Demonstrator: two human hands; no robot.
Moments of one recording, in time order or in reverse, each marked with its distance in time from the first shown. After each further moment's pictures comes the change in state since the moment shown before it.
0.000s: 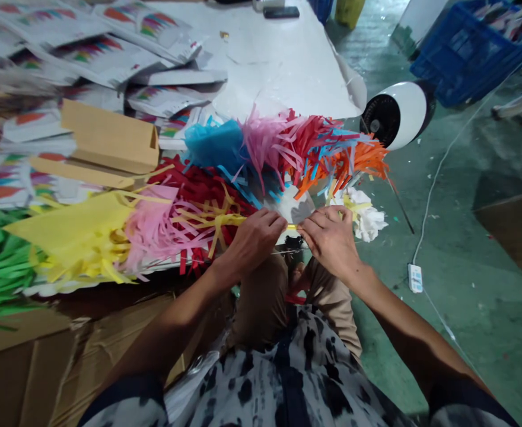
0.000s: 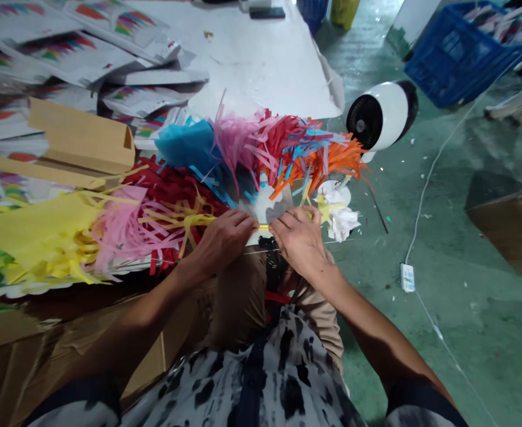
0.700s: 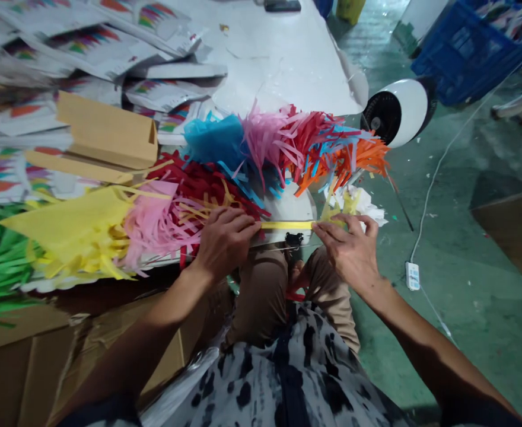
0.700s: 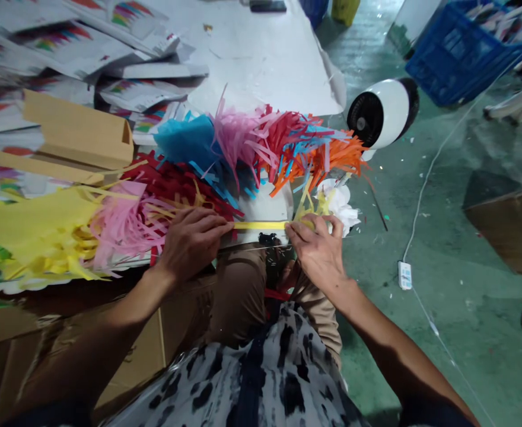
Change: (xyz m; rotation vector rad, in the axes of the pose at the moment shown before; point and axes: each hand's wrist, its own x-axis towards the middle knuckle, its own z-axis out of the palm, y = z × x) left_hand -0.045 -0.018 -0.025 0.025 0.080 -0.078; right_hand -0.038 0.010 -0.008 -0.108 0.017 -0.001
